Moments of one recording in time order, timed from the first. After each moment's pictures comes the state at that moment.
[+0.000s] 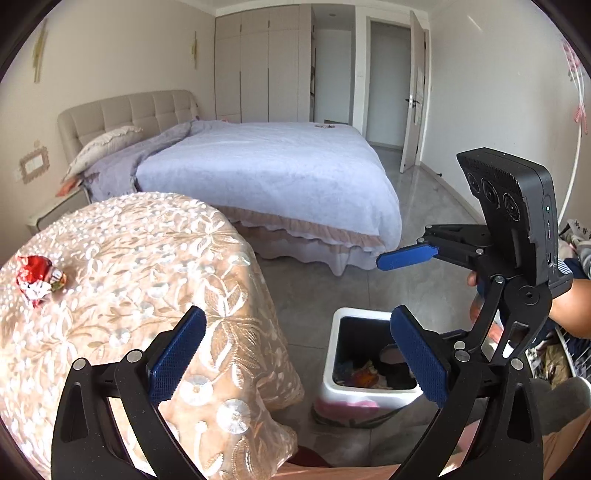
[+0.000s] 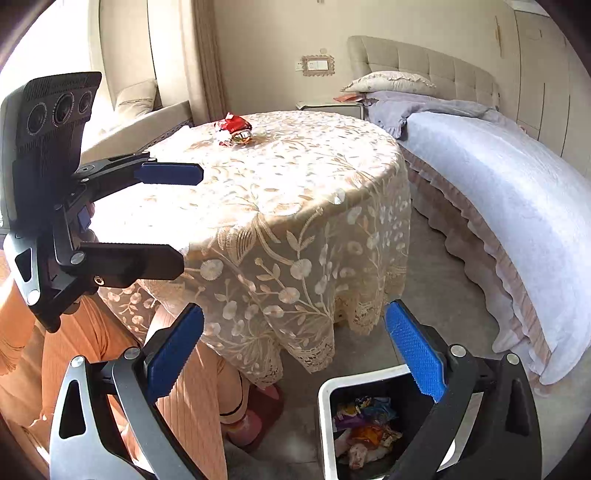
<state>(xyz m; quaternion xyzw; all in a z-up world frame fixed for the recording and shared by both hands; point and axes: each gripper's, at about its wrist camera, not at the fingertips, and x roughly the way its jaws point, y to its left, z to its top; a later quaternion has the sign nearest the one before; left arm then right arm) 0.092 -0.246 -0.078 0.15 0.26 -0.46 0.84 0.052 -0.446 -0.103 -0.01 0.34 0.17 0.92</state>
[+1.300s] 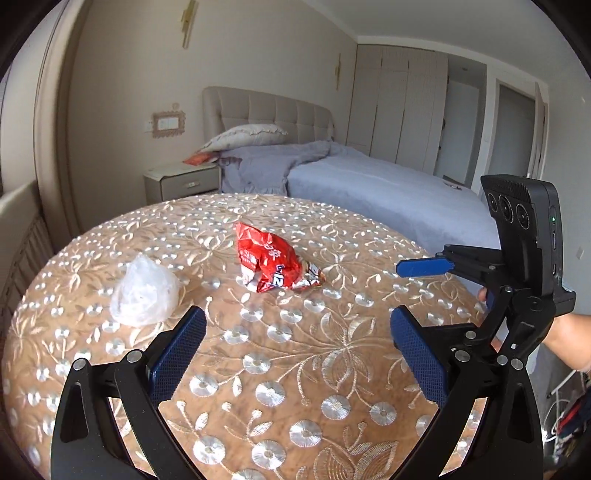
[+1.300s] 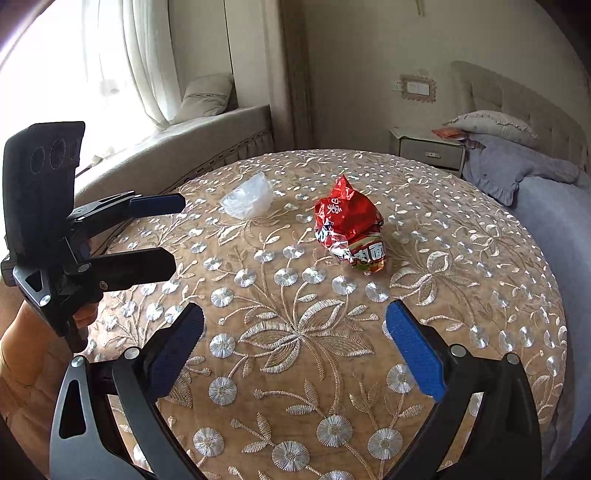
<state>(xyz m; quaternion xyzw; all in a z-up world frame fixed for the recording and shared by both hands) 0.253 -0.031 -0.048 0.03 0.26 -0.26 0.93 0.271 -0.270 -0.053 -0.06 0.31 0.32 0.89</state>
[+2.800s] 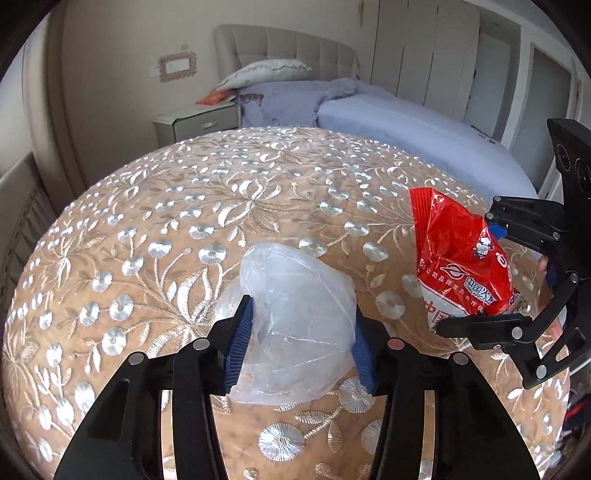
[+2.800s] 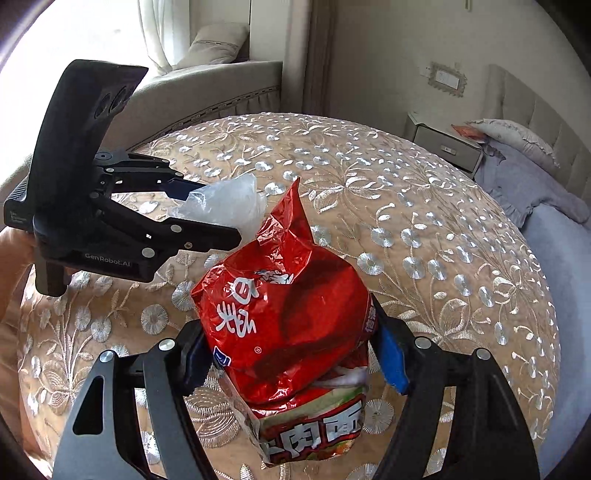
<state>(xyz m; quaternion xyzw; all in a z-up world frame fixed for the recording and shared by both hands) 0.347 -0.032 -0.088 0.07 0.37 -0.22 0.90 0.322 -0.241 -0.073 -0.17 0.35 0.31 0.87</state>
